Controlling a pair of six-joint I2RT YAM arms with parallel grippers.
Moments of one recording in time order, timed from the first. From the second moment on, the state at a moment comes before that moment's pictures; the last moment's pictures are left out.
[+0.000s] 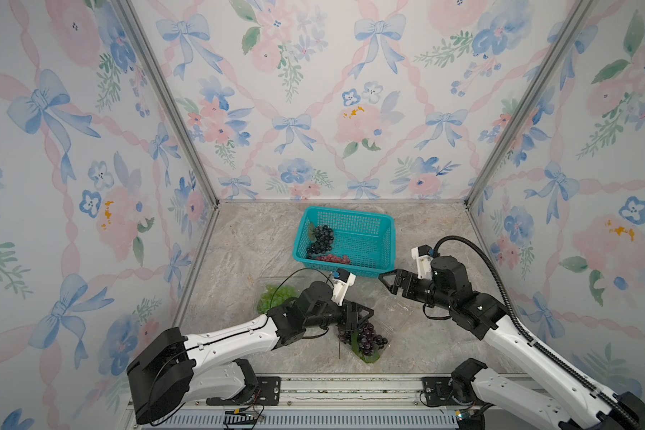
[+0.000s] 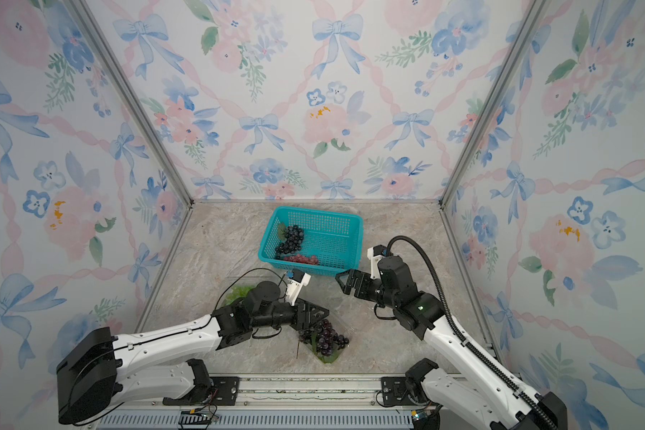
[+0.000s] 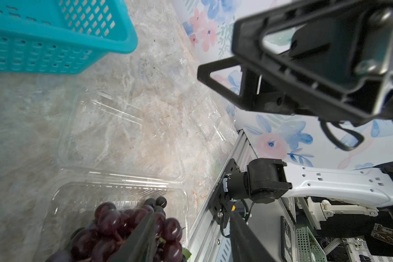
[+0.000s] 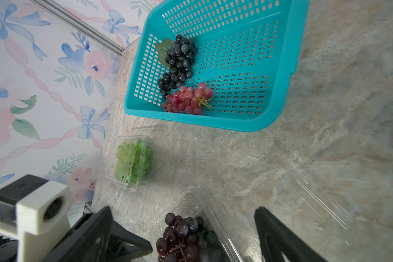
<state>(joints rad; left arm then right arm) -0.97 1.19 0.61 0.18 0.29 -0.76 0.57 1.06 0.90 -0.45 -0.17 0.75</state>
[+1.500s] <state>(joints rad) -0.78 1.10 0.58 -0.01 0.18 -0.73 0.79 1.19 0.71 -0.42 -0.02 0.89</state>
